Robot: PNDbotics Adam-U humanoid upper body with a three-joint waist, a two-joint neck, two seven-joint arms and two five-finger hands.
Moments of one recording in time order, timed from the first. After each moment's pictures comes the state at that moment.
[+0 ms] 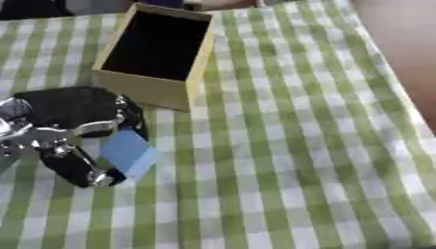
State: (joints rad) left arm -0.65 0.87 -0.44 -1.98 -0.56 0.02 -0.69; right arm -0.19 -0.36 -0.10 -1.98 0.21 -0.08 -0.26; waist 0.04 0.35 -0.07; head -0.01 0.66
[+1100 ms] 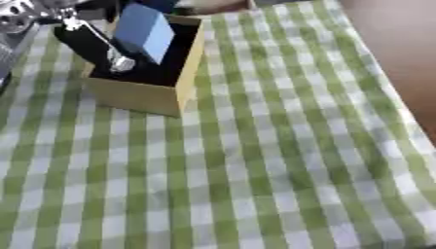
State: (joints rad) left arm -1.12 0.62 -0.34 -1.40 -0.63 -0.04 -0.58; right arm -0.21 -0.37 -0.10 -1.98 0.21 -0.08 -0.26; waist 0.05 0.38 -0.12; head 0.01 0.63
